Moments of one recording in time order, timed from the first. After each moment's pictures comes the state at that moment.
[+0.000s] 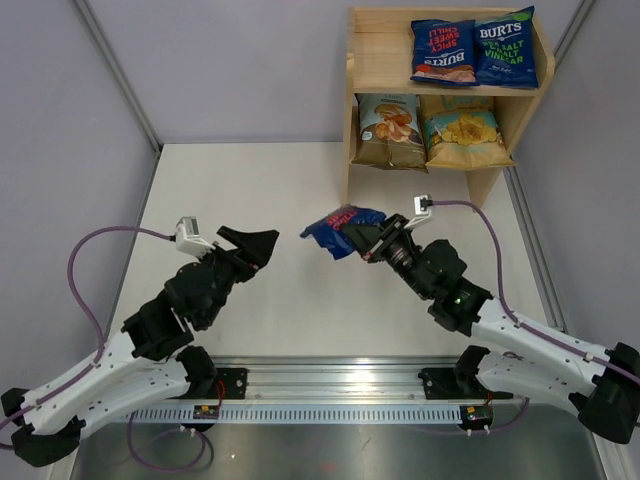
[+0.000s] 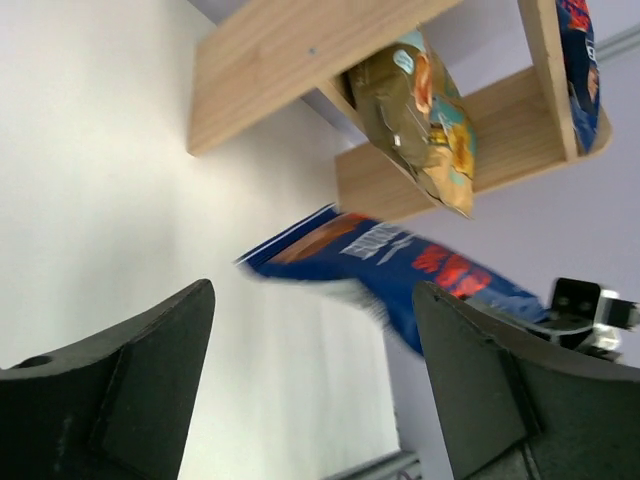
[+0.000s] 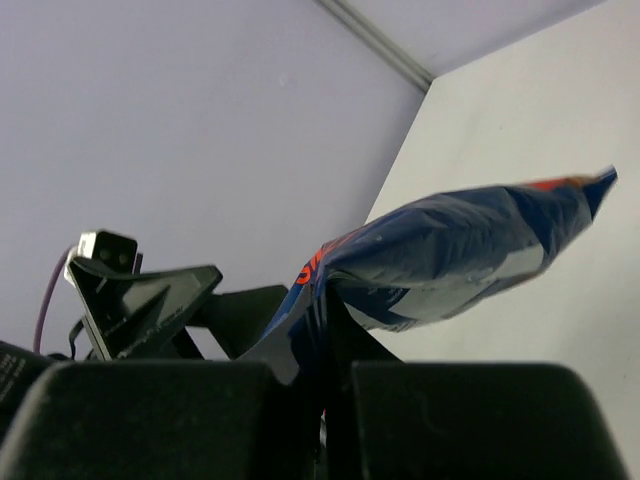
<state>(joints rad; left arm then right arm) -0.95 0.60 0.71 -0.25 -0.60 -1.07 0.92 0.95 0.64 0.43 0.21 0.91</state>
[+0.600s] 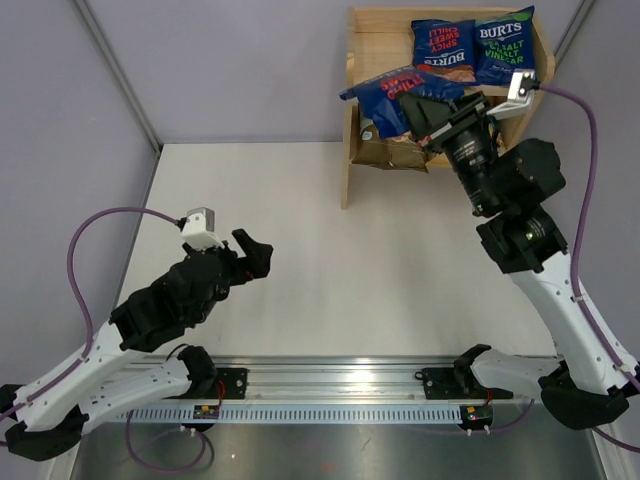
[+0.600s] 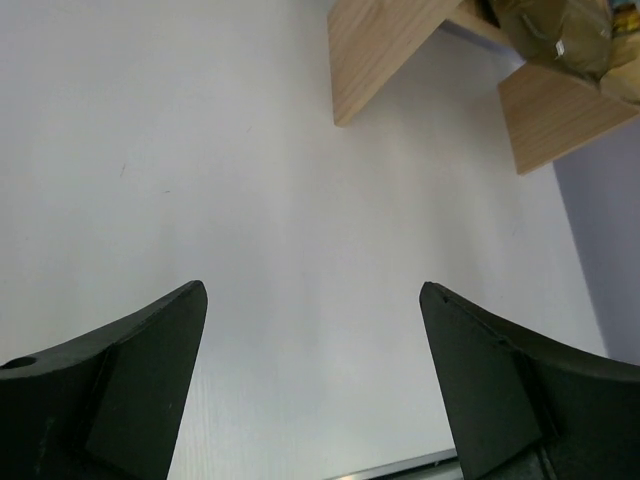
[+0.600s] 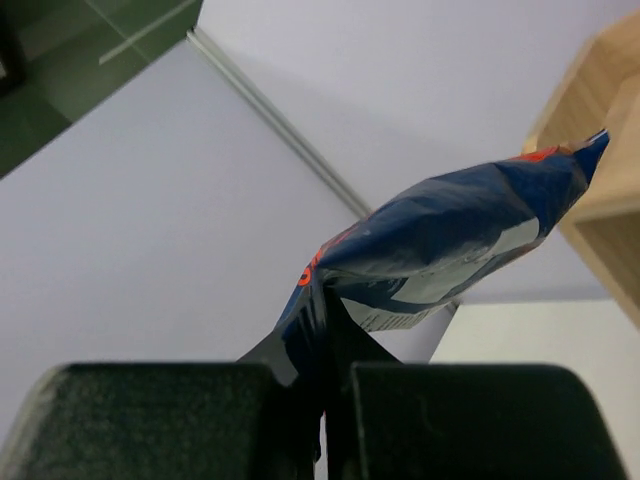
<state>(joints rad) -0.95 0.65 0.90 -0.65 -0.64 -0.77 0.60 1.11 1.48 0.02 0.09 0.81</state>
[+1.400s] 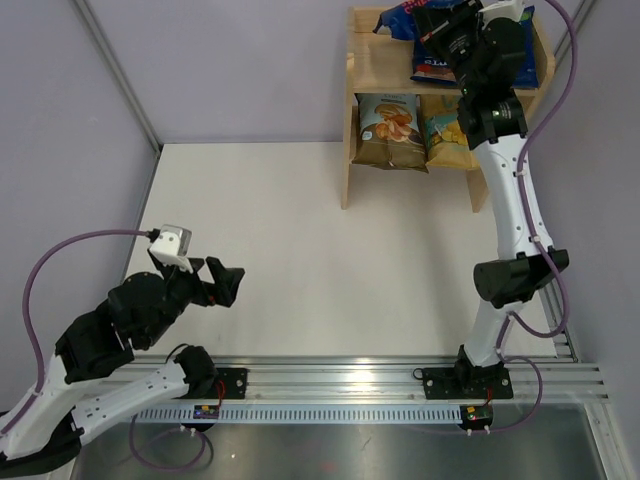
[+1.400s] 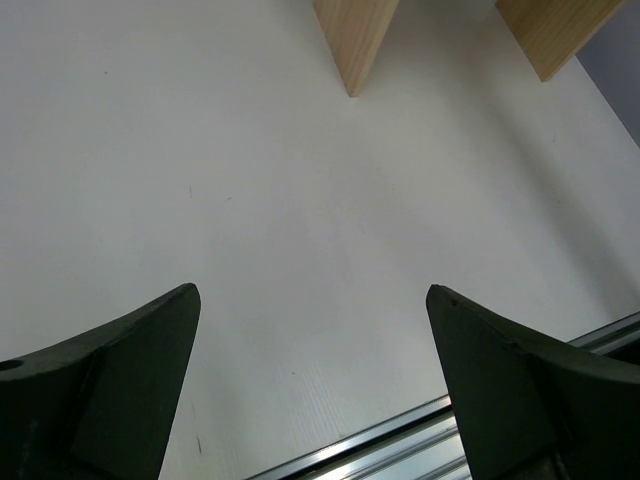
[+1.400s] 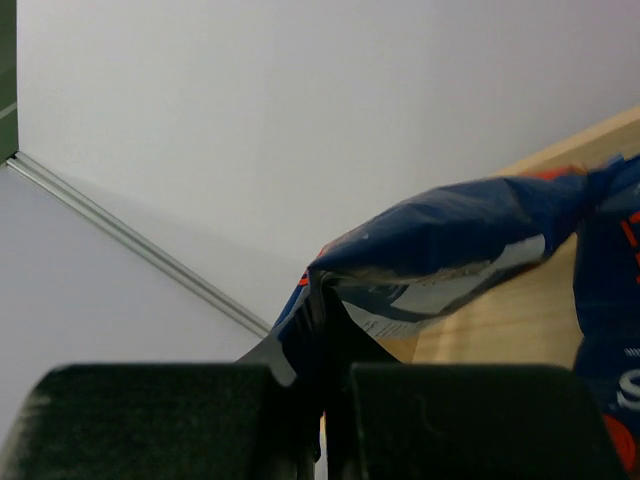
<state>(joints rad) -0.94 0.48 1.04 -0.90 -0.50 -0.41 0.22 1.85 2.31 -0.17 -0.06 0.87</state>
